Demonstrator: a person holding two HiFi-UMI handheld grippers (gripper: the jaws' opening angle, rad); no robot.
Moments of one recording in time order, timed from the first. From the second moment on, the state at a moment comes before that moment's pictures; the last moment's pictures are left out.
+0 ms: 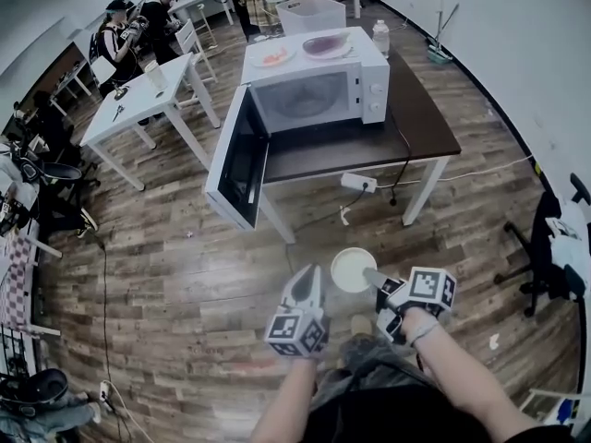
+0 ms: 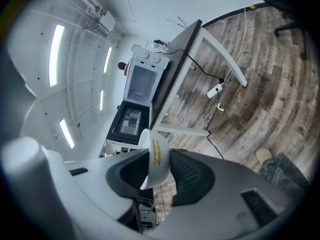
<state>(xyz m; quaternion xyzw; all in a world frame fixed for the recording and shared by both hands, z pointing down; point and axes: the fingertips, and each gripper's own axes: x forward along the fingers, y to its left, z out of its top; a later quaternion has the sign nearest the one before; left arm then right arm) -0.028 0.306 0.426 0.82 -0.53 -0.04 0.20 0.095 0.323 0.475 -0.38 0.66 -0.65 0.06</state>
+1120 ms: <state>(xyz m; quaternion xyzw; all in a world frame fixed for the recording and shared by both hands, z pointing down) -0.017 0.187 0.434 0.80 -0.57 -0.04 0.20 0.108 0.192 0.484 -0.35 0.66 -0.66 0.05</state>
